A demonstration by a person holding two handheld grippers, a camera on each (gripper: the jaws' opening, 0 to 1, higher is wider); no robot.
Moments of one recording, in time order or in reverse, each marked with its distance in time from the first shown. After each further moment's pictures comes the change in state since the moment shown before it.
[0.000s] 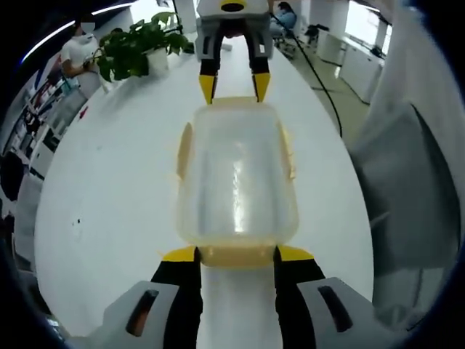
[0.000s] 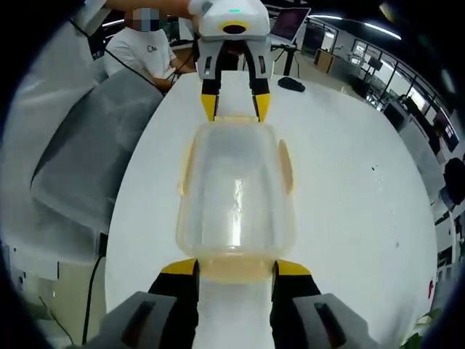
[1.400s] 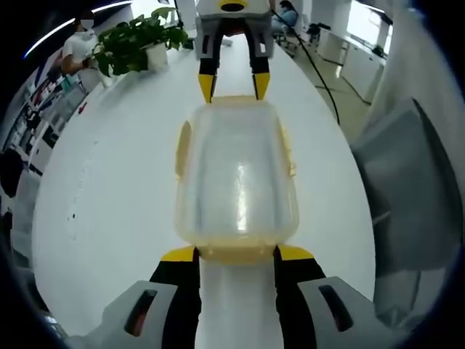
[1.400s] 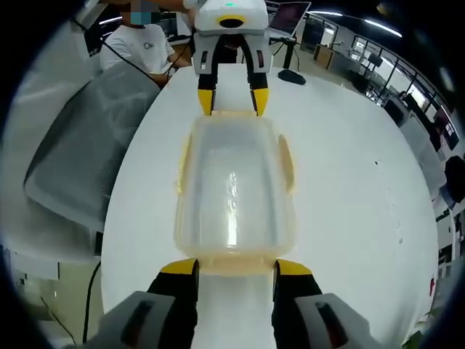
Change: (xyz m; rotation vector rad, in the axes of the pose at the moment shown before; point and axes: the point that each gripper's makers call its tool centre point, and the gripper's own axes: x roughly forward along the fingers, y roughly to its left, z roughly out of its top) left arm 0.008 -0.005 -0.009 -0.015 0.011 -0.008; right arm 0.012 0.002 -0.005 0.011 0.034 0.001
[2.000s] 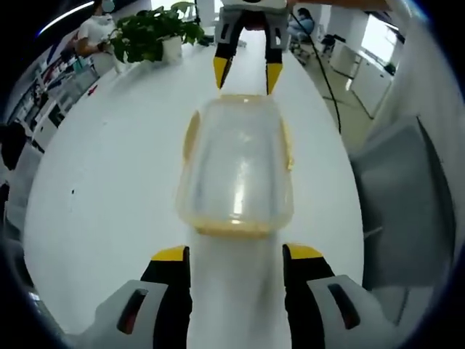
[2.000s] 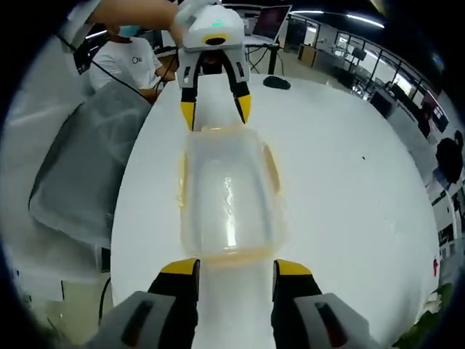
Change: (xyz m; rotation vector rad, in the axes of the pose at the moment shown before) left arm -0.016 -0.003 -0.008 -0.157 -0.034 0.016; right arm -0.023 -0.001 0.010 0.119 -0.067 -0.055
